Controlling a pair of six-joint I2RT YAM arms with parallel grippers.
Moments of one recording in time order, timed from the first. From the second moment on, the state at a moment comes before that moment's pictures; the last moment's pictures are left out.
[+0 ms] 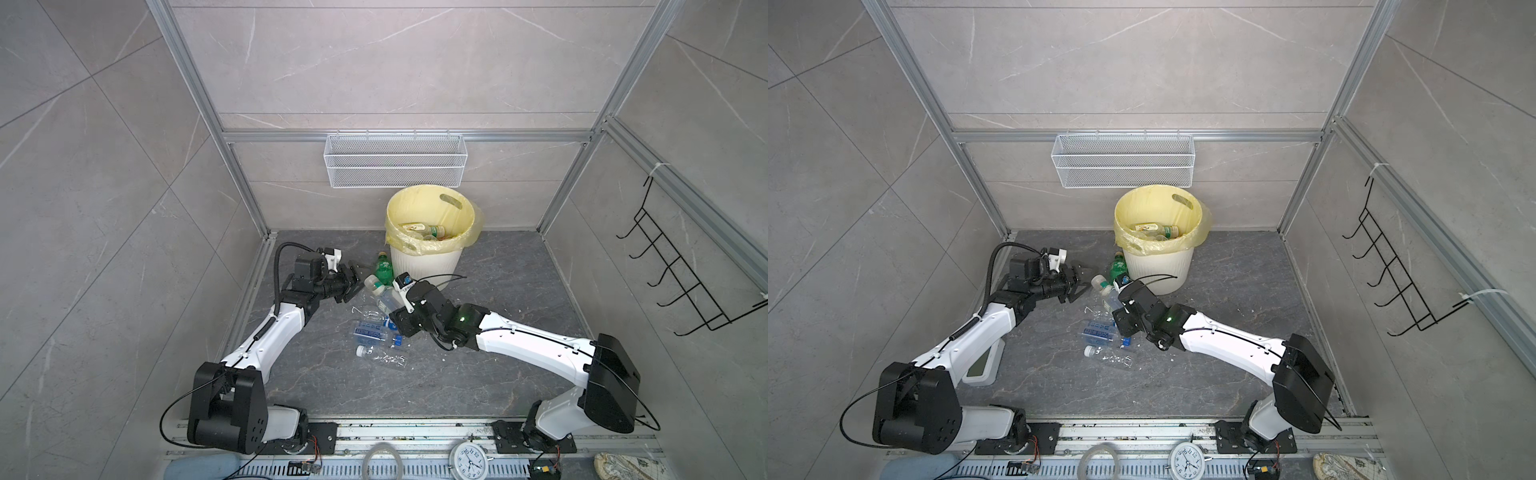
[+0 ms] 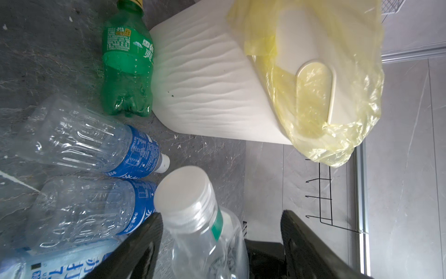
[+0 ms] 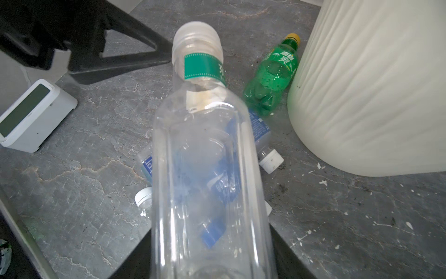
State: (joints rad) left arm -0.21 1.36 0.92 -0.08 0.72 -0.96; right arm 0.96 1.53 1.16 -0.36 0.17 0.30
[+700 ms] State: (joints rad) left arm -0.28 1.41 0.92 -0.04 0.63 -1.01; right arm 0.97 1.53 1.22 -0.33 0.17 0.31
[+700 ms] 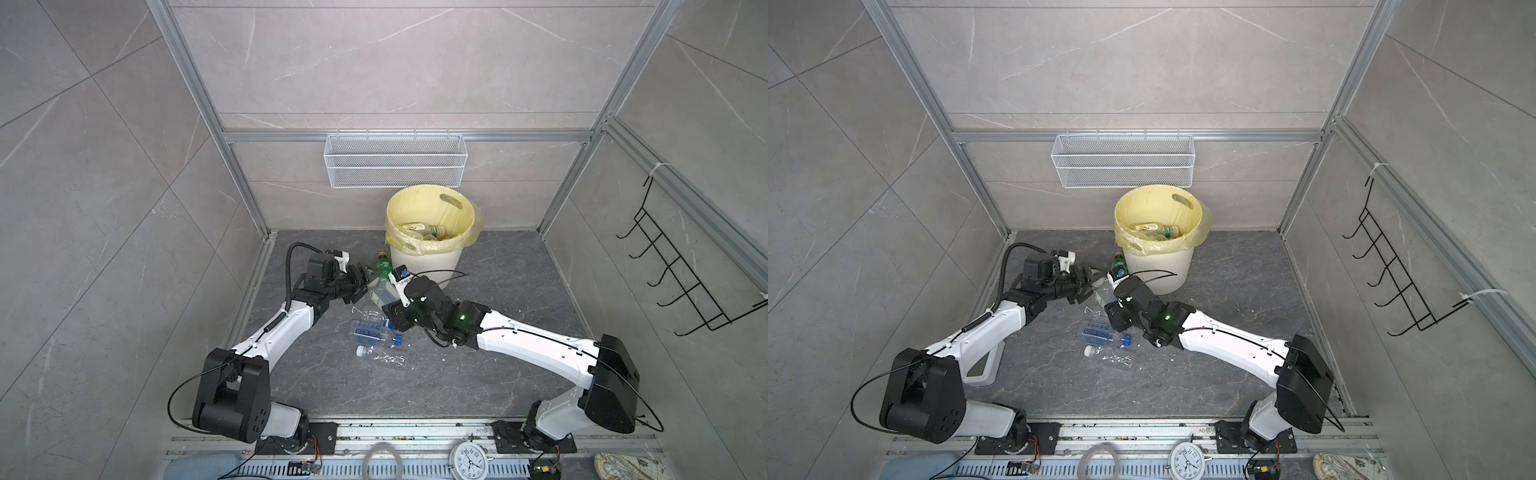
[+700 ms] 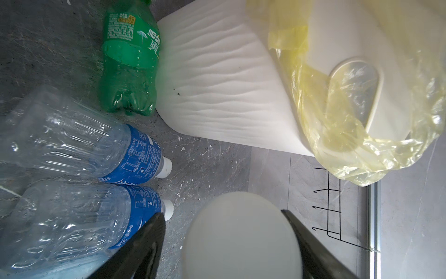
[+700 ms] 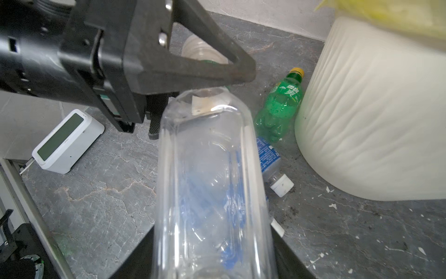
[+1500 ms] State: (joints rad) left arm -0.26 1.36 0.95 -0.09 0.58 -1.01; right arm 0.99 1.59 1.26 -0.32 0.14 0.29
